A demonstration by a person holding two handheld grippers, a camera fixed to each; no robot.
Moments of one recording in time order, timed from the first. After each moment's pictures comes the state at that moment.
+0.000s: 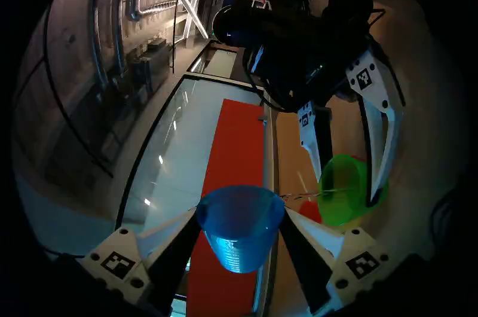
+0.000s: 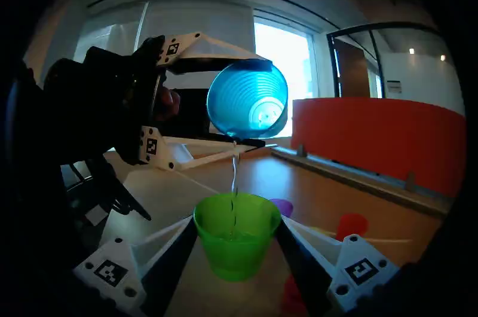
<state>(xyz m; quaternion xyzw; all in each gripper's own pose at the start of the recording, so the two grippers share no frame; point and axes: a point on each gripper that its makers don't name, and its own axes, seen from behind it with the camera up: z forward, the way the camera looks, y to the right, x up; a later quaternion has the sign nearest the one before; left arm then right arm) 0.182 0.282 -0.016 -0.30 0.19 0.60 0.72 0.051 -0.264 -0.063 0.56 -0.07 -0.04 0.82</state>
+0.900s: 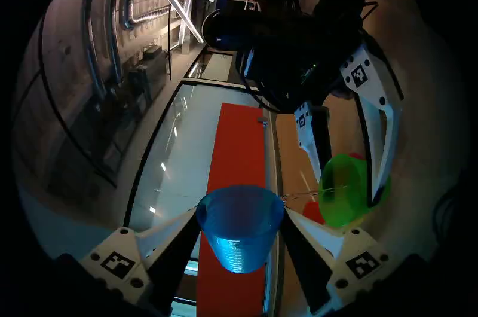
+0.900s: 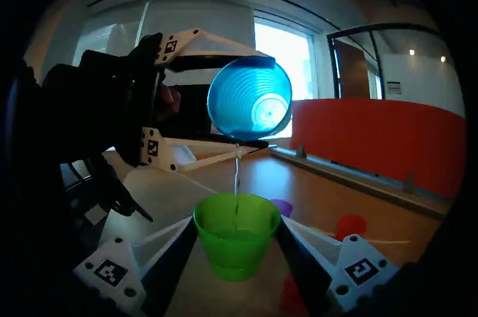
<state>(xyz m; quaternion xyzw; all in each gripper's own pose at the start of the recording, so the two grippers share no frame) 0.183 0.290 -0.016 -0.29 0.21 0.61 0.70 0.054 -0.263 -0.062 0.56 -0.07 -0.04 0.83</state>
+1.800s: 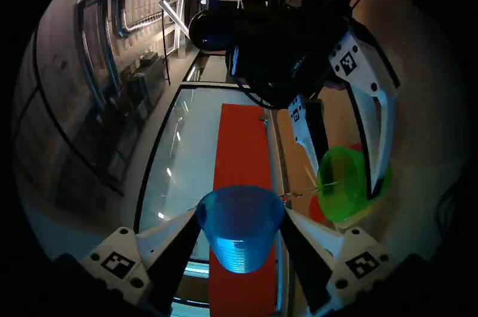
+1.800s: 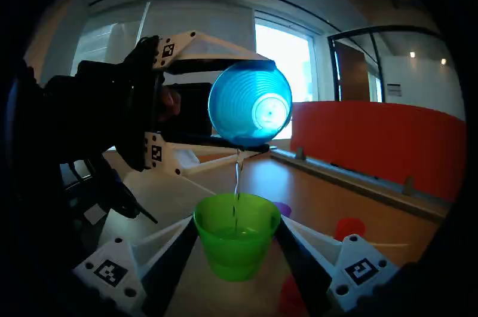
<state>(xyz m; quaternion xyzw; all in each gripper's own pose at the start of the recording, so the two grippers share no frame) 0.187 0.288 -0.018 -0.28 0.23 0.64 0.68 0.056 -0.263 -0.061 0.56 -0.07 -0.04 0.83</state>
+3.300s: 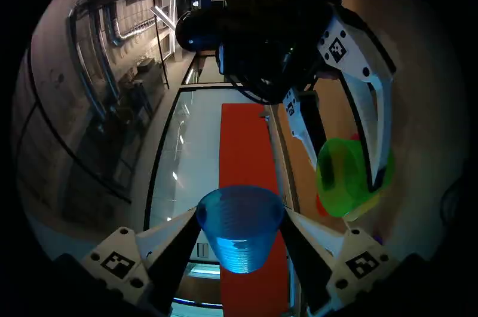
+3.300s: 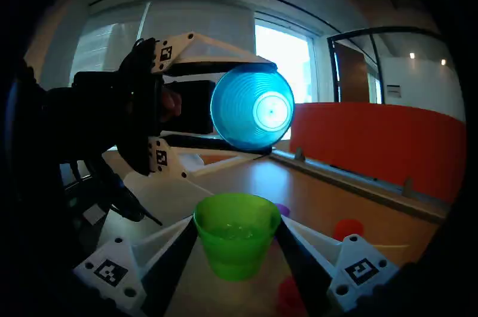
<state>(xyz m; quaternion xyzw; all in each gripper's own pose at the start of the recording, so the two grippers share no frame) 0.184 0.290 -0.020 -0.26 0.24 0.66 0.66 0.058 -0.262 -0.058 0.56 -0.06 -0.04 0.83</state>
